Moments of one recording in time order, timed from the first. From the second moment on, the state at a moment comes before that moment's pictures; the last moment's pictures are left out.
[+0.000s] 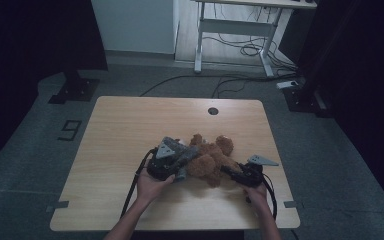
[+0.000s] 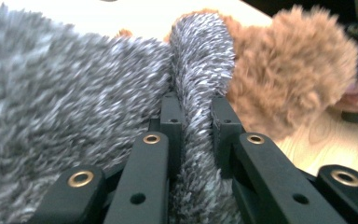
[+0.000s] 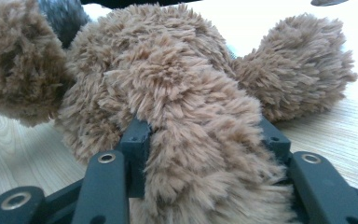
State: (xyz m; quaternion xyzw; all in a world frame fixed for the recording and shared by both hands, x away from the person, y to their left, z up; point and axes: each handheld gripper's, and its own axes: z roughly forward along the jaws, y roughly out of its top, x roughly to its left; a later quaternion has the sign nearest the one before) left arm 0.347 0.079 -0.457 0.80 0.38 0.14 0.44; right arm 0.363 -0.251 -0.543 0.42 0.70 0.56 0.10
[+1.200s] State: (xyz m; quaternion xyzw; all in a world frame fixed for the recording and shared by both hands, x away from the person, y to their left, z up) left arm 0.327 0.011 -0.498 0.85 0.32 0.07 0.42; right arm 0.363 -0.252 -0.544 0.42 0.71 0.55 0.09
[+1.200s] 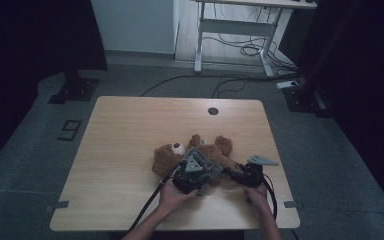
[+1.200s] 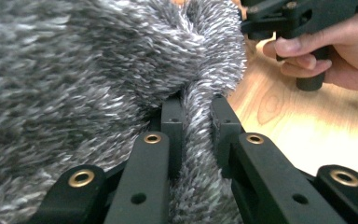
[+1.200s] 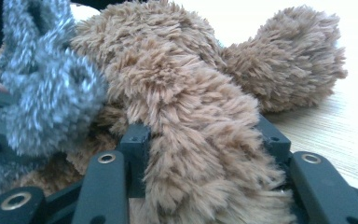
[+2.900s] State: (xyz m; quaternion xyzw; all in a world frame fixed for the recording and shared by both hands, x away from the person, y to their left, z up) left arm 0.330 -0.021 -0.506 0.86 0.30 0.08 0.40; right arm 0.364 -0.253 -0.544 0.43 0.71 0.55 0.09
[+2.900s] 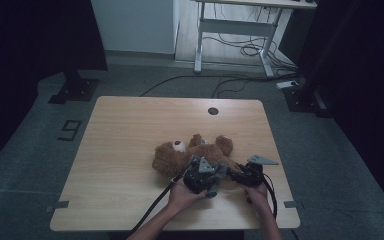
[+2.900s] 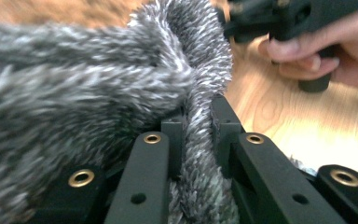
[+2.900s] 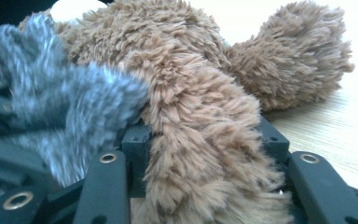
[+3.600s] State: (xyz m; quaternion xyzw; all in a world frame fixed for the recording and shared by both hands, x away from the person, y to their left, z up) left arm 0.319 0.013 -0.482 0.84 0.30 0.08 0.45; right arm 0.364 -0.254 -0.543 0.43 0.71 0.55 0.08
